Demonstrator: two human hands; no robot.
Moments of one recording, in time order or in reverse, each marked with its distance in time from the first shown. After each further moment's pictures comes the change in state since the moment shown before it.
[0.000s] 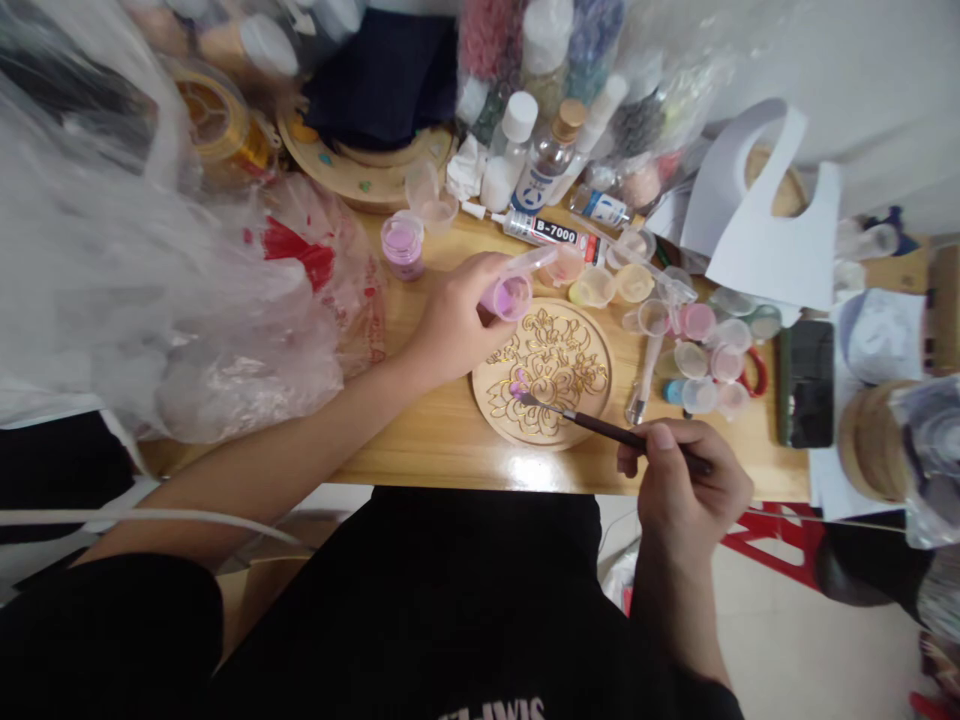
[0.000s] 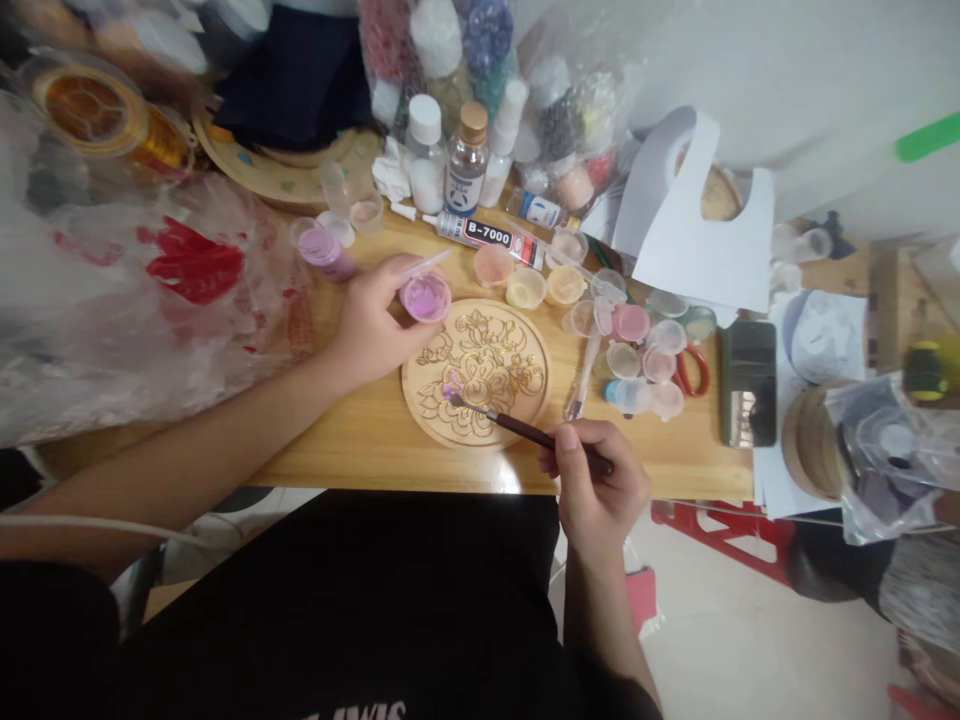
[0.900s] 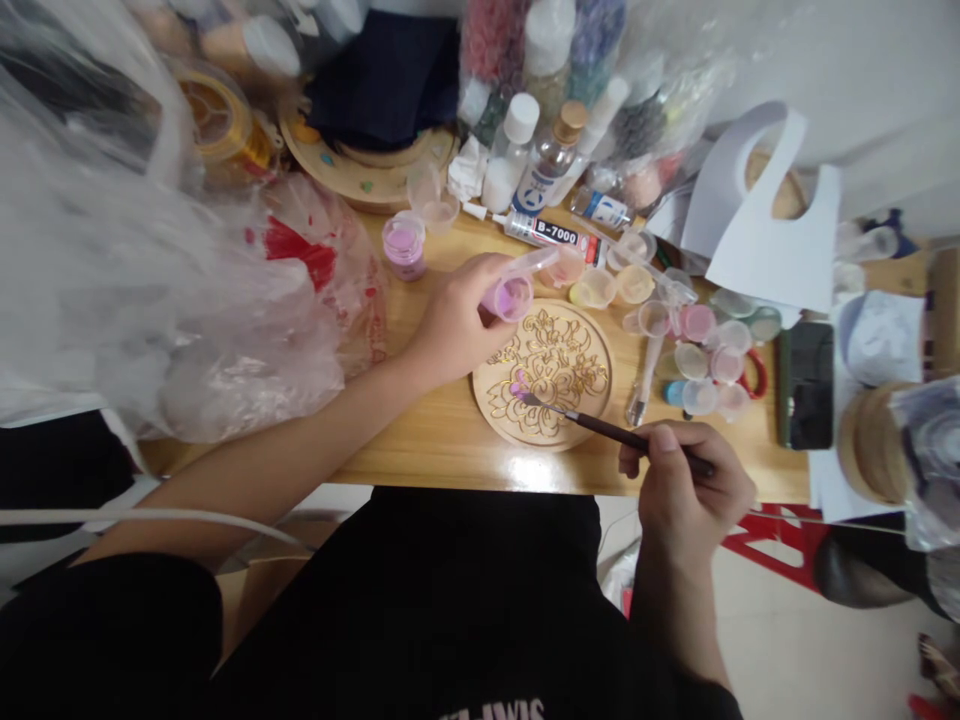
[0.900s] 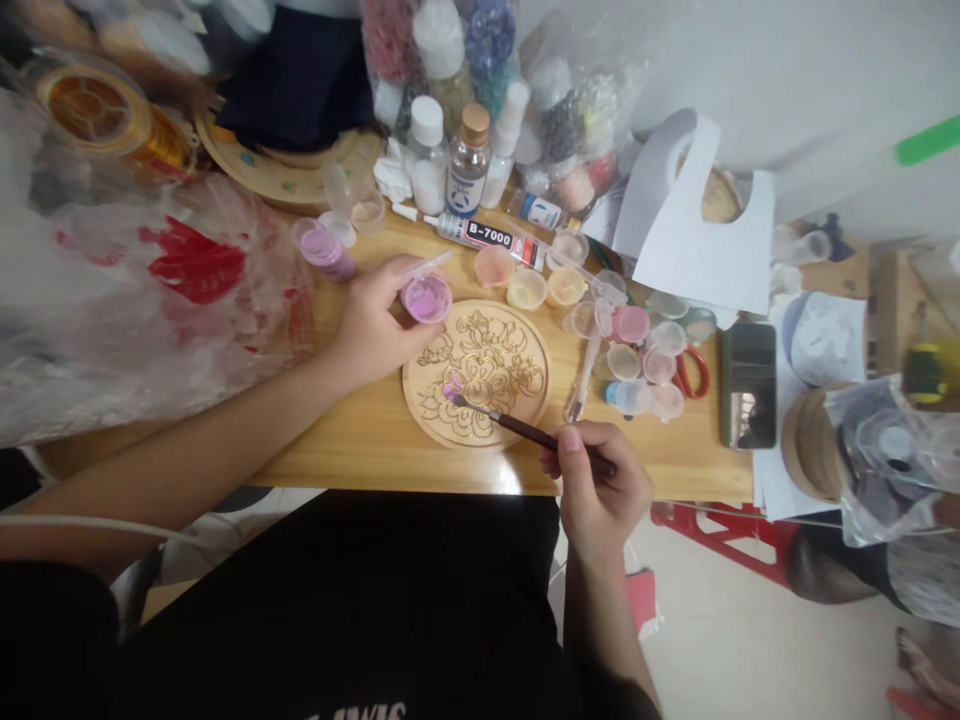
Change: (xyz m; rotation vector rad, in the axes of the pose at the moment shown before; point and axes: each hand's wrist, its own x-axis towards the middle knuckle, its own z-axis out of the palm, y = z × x) left_hand 0.001 0.000 0.001 -0.042 0.041 0.049; right_hand 0.000 0.002 0.000 0.051 0.012 -0.030
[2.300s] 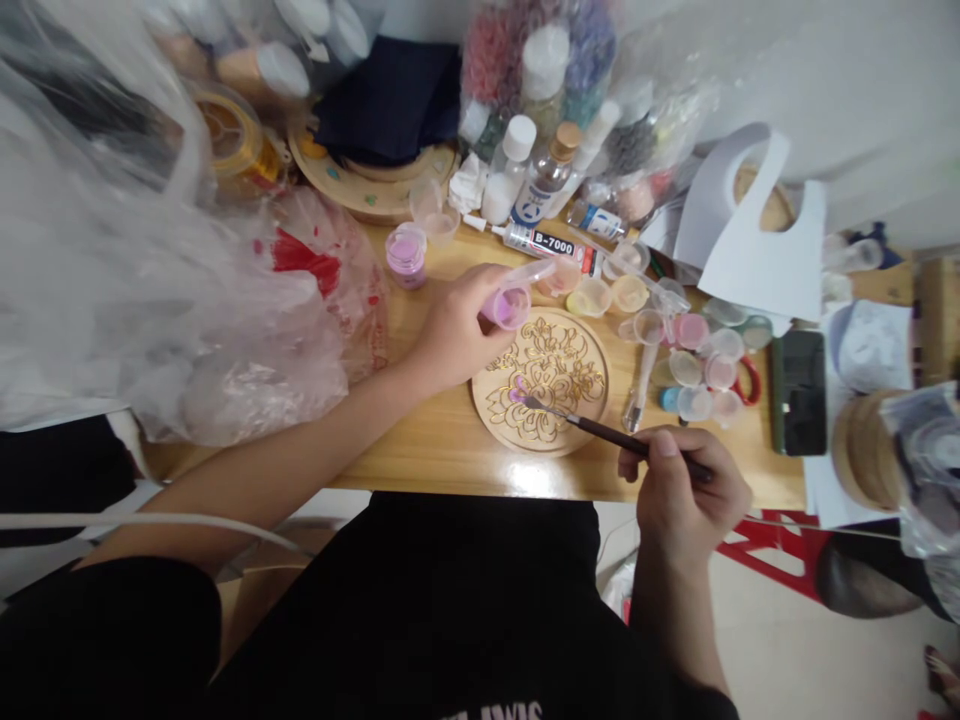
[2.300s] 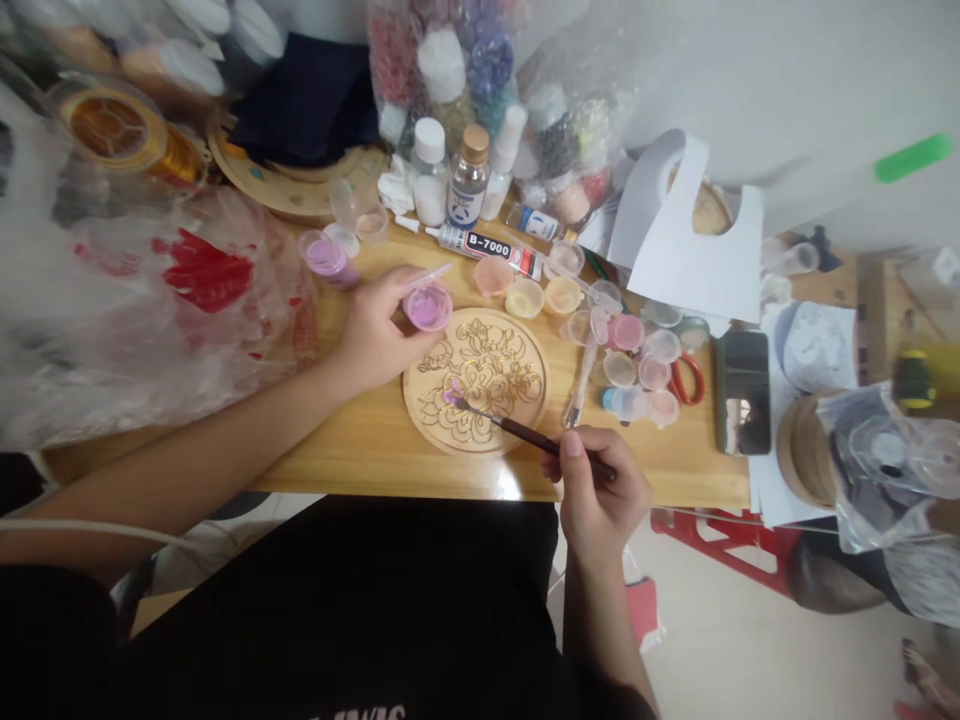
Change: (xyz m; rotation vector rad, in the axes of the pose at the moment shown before) left_hand 0.002 0.005 -0.003 -0.005 0.020 0.014; right_hand 0.001 0.000 0.000 0.003 0.017 -0.010
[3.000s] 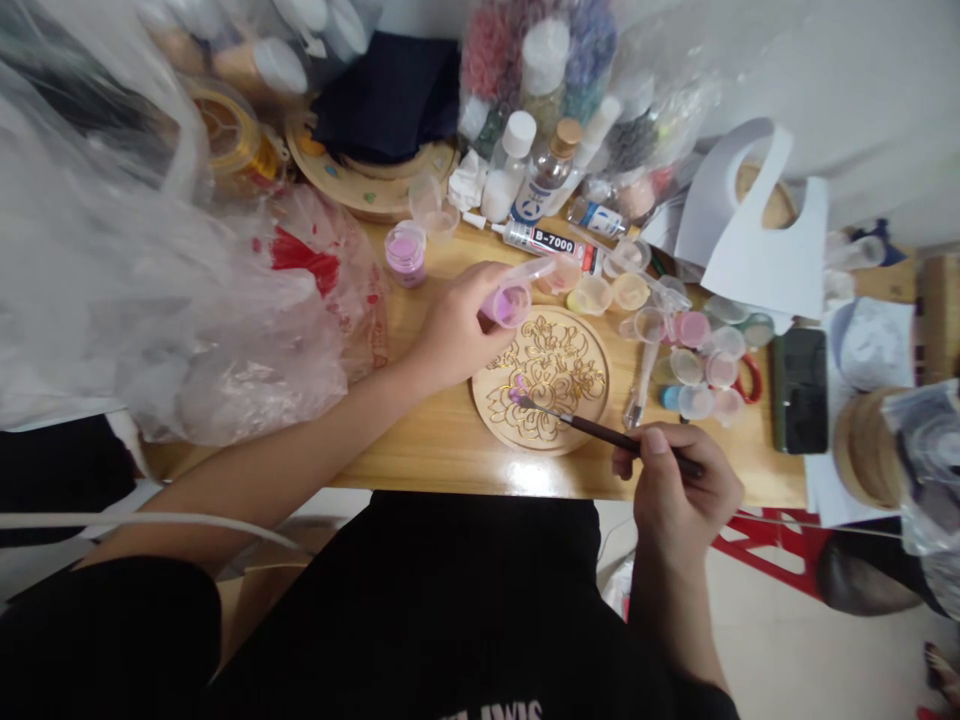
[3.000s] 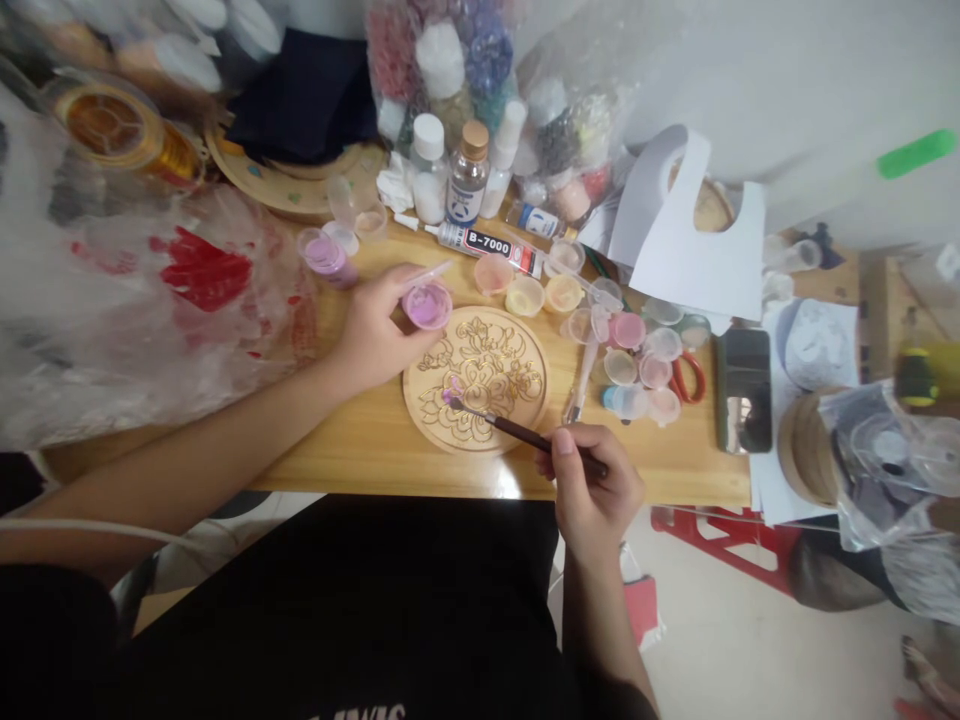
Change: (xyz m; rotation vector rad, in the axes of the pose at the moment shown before) left_hand 0.000 0.001 0.000 0.049 -0.062 -0.083; right_hand 0.000 0.000 0.001 0.011 -0.075 -0.003
